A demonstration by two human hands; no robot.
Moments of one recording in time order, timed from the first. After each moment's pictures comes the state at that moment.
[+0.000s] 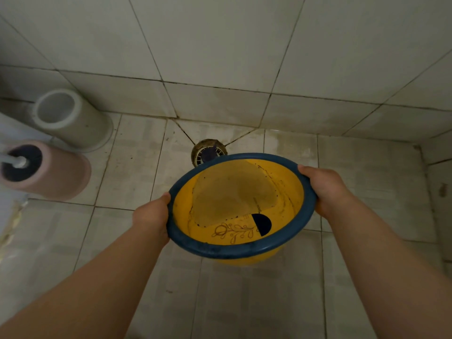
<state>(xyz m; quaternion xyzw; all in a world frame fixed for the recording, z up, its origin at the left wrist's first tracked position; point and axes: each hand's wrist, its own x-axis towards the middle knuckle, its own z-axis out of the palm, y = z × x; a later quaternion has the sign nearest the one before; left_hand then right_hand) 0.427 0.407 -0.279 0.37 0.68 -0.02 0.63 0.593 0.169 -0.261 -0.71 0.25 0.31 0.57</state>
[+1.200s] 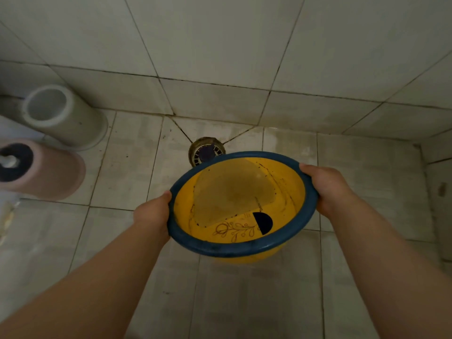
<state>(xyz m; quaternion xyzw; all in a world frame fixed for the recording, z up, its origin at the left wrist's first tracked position) 0.432 0.409 -0.292 0.36 0.68 -0.03 0.64 0.598 0.167 -0.262 -0.71 0.26 0.31 0.57</state>
